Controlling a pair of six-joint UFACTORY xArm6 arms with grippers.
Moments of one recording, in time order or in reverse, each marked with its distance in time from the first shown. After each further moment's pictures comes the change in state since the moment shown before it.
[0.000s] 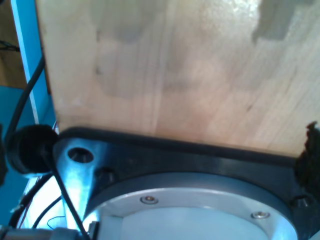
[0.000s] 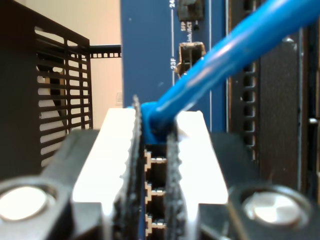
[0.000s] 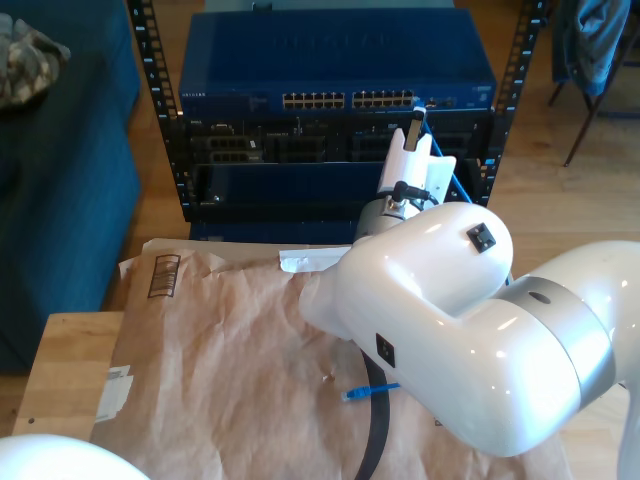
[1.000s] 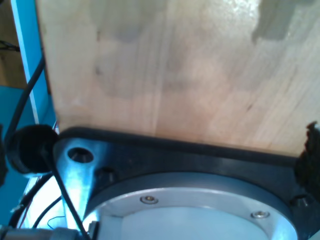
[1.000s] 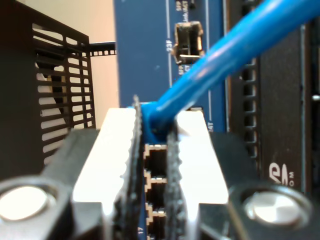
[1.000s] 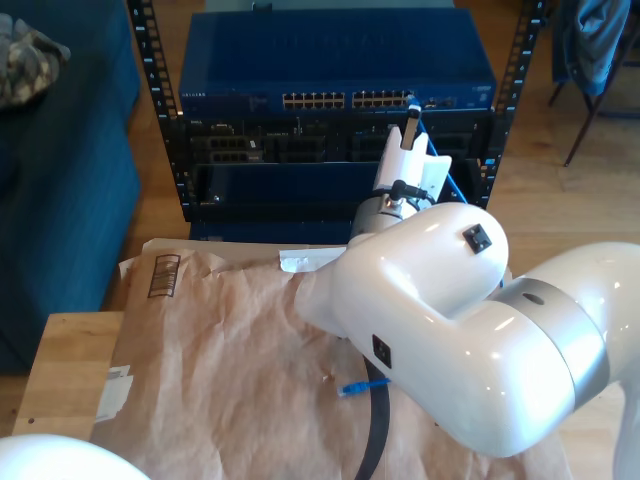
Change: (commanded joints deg) left arm 0.0 0.0 0.0 0.0 0.0 -0.1; right arm 0.2 1.1 -1.9 -0.1 0.5 1.7
